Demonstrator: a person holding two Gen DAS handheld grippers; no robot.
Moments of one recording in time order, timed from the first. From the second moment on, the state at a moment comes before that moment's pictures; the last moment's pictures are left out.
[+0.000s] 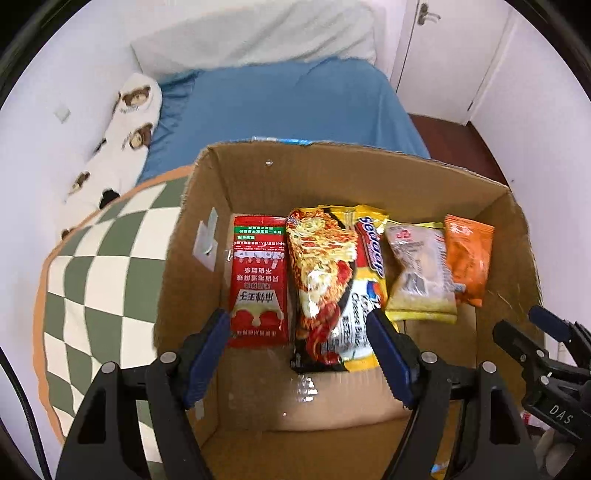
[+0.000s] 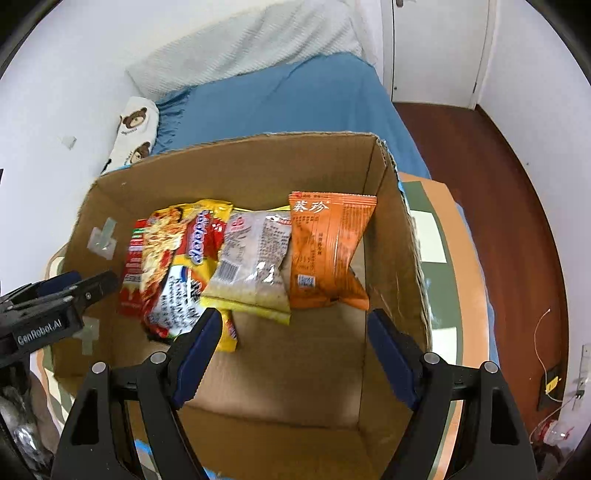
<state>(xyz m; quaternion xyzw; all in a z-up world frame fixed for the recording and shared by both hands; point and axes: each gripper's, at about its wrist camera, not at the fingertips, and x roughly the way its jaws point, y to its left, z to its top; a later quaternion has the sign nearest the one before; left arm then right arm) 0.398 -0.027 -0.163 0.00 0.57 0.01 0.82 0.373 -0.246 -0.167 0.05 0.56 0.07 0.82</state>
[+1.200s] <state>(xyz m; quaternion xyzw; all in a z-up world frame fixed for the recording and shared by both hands) 0.189 -0.137 -0.280 0.27 0.61 -0.19 0.71 0.164 -0.334 -0.202 0.21 0.63 0.00 0.75</state>
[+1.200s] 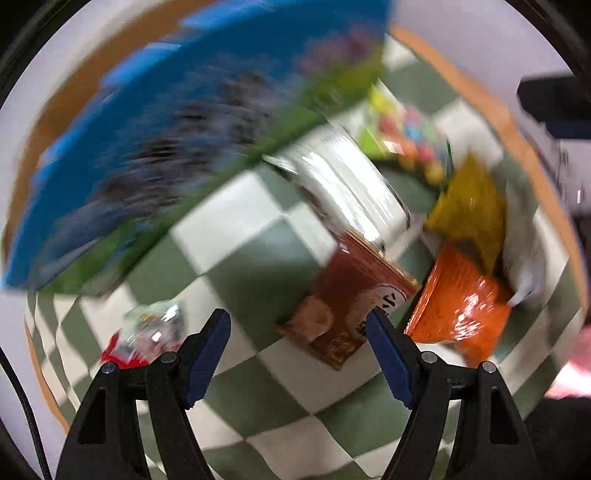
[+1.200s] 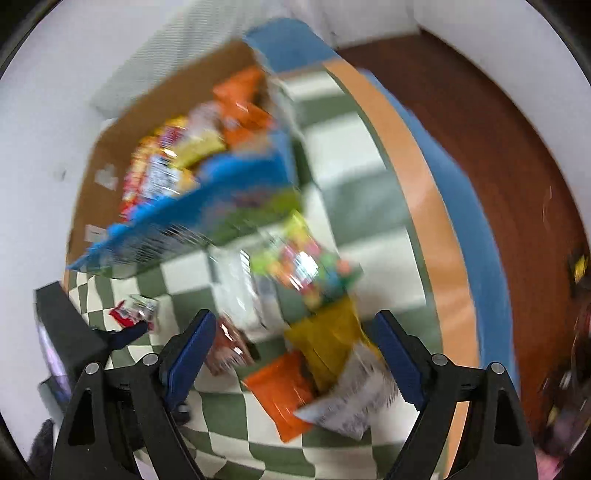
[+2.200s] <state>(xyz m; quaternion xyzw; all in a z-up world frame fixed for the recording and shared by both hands) 0.193 -0.058 -0.324 0.02 0.74 -0.11 0.66 0.213 -0.201 -0.304 0.07 0.70 0.09 0.70</state>
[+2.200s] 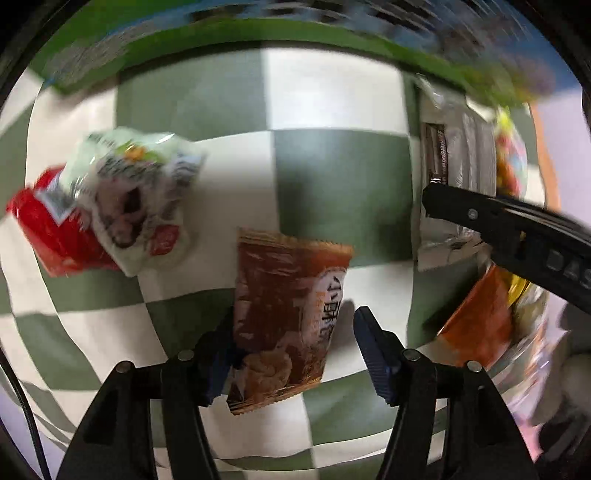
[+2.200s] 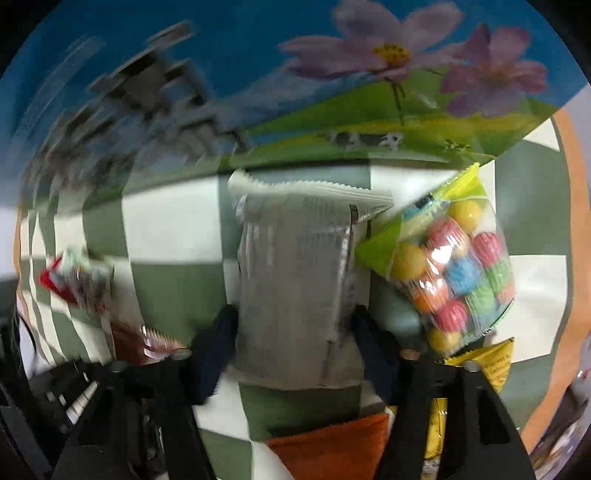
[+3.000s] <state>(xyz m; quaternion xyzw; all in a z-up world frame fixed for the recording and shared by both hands) 0.217 -0.079 -0.317 0.00 0.75 -0.04 0.66 0.189 -0.183 -0.308 0.05 0.73 0.09 0.67</state>
